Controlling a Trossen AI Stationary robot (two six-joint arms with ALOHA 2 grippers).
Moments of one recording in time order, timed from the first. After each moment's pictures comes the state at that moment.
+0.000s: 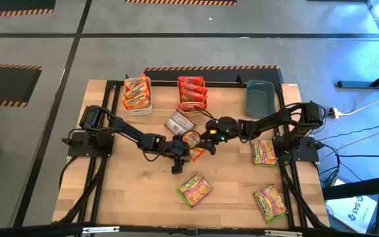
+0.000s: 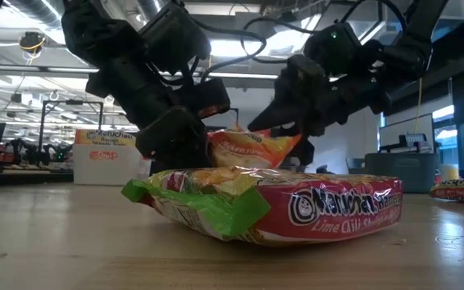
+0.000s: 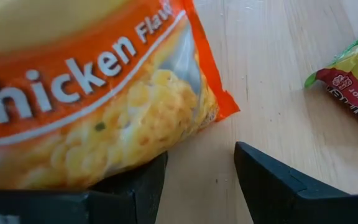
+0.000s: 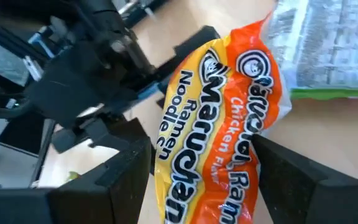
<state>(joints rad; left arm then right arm) -0.13 1.87 0.83 0.26 -0.11 -0.15 -0.10 1.72 0.63 0.67 -0.25 0.55</state>
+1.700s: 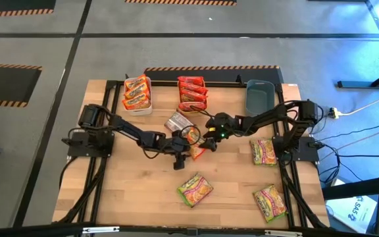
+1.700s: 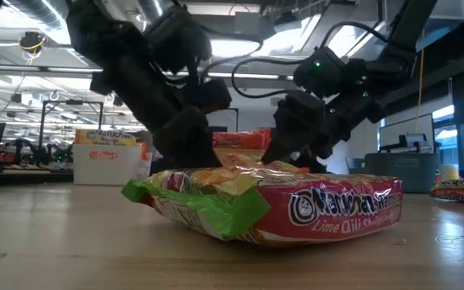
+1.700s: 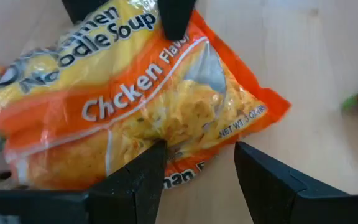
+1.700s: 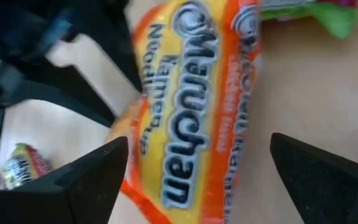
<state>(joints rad) -0.10 1.84 0.83 0.23 -0.16 -0.17 -0.18 1.77 0.66 0.43 -0.34 0.52</state>
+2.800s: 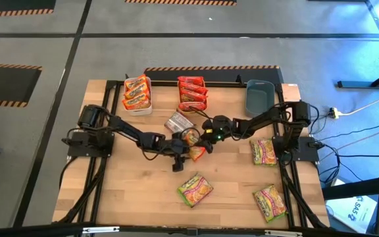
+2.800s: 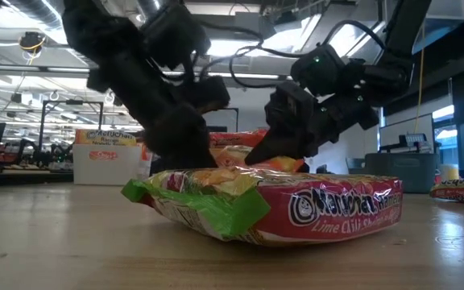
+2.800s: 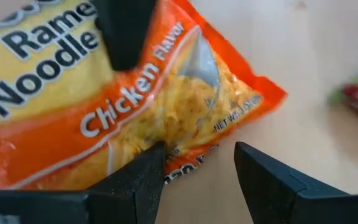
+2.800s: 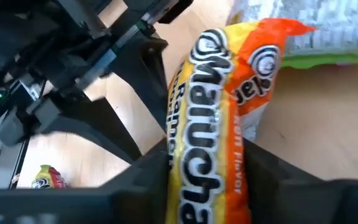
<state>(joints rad) -0.13 1.85 0.83 0.25 -0.15 -0.17 -0.14 1.85 0.68 0.65 -0.33 0.56</state>
